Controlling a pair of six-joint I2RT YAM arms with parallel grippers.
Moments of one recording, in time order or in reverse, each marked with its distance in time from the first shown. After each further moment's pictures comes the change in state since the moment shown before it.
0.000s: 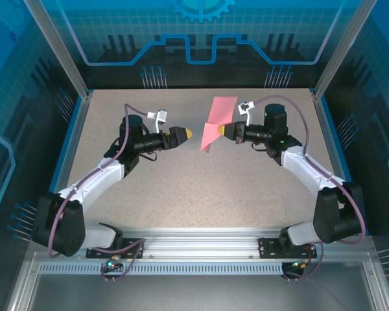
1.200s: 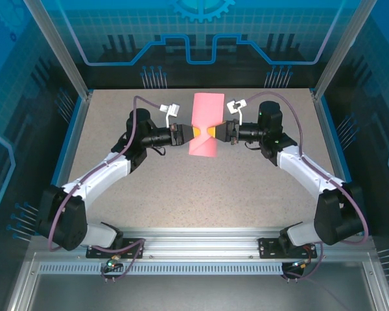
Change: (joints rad) left arm -0.087 0.055 0.100 0.087 0.089 -0.059; right arm 0.086 0.000 0.021 0.108 -0.118 0.082
